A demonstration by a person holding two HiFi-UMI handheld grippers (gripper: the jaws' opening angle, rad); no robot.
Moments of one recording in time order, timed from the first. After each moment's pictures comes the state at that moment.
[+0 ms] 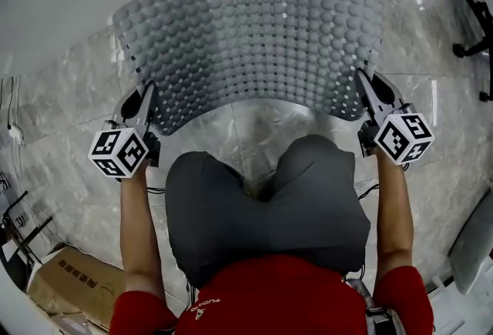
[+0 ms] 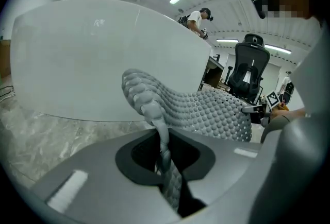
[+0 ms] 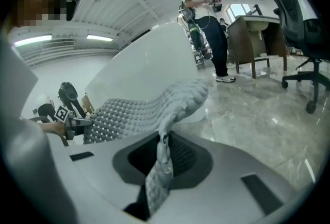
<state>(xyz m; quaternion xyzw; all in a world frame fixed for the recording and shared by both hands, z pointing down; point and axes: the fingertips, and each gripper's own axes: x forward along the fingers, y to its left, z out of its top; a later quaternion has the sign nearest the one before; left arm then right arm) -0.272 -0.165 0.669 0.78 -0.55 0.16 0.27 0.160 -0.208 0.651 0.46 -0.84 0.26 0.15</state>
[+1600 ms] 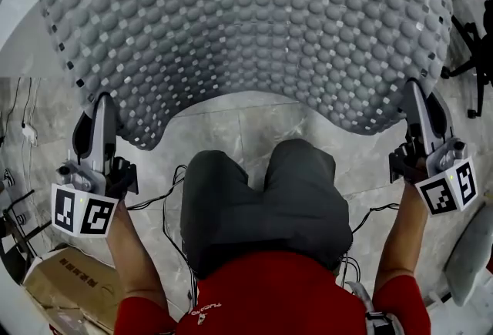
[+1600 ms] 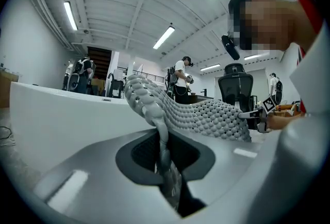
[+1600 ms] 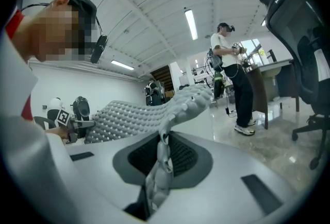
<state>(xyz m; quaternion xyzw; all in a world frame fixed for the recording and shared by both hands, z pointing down) -0.269 -0.176 0.495 0.80 -0.58 0.07 0.13 0.156 -0.227 0.498 0.44 -0.88 0.16 0.05</state>
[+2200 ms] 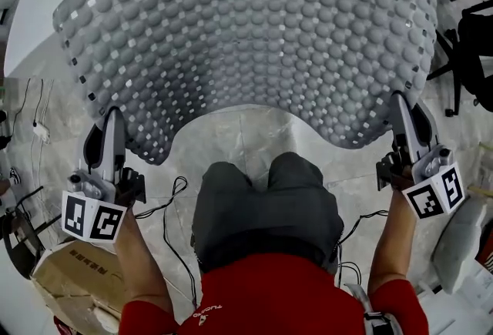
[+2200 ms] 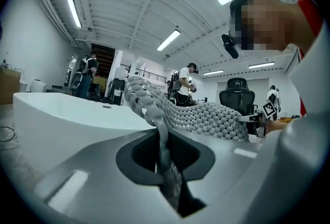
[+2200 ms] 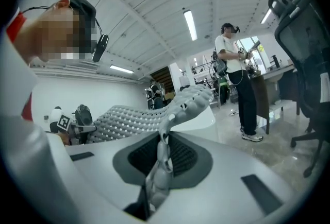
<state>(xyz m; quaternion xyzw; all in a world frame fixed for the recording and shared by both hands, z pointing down) -0.263 -0.175 0.490 0.80 -0.58 0.06 0.13 0.153 -0.226 0.504 0.43 -0.88 0.18 0.01</state>
